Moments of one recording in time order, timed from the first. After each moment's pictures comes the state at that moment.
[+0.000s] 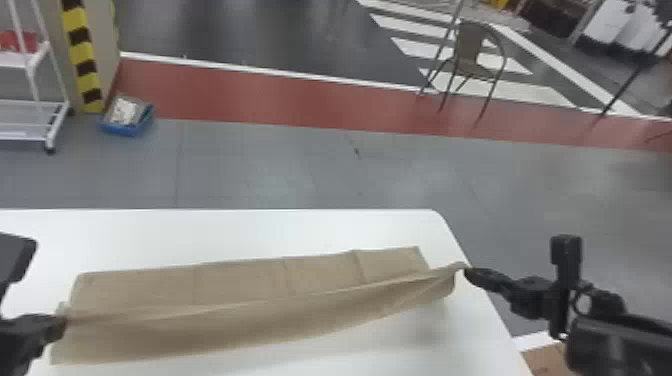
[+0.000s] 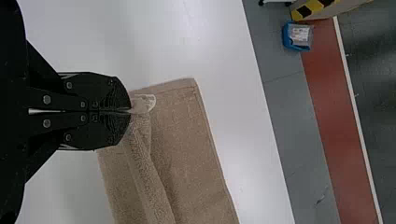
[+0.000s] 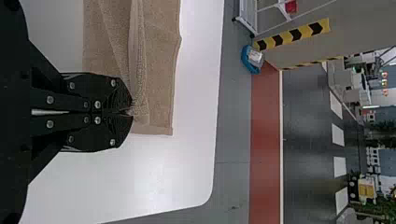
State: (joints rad) left arm 0.11 0.18 -0.13 -2.11 -0.19 1.30 -0.30; right arm -0.09 -0.27 -0.76 -1.34 0.37 0.42 1.11
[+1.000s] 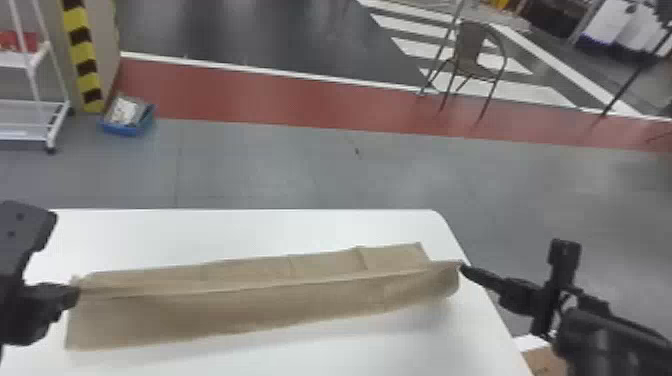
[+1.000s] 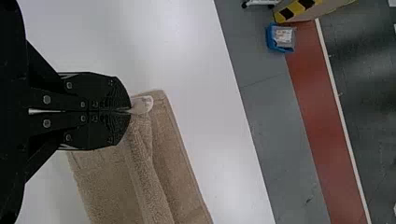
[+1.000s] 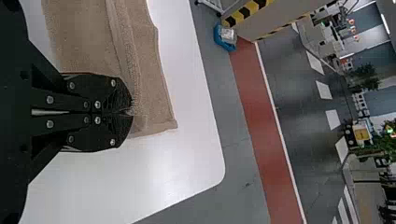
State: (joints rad) left arm 0.00 0.17 -0.16 -1.95 -0.19 1.22 -0.29; right arm -0.17 -0.24 -0.81 -1.27 0.27 0.57 0.98
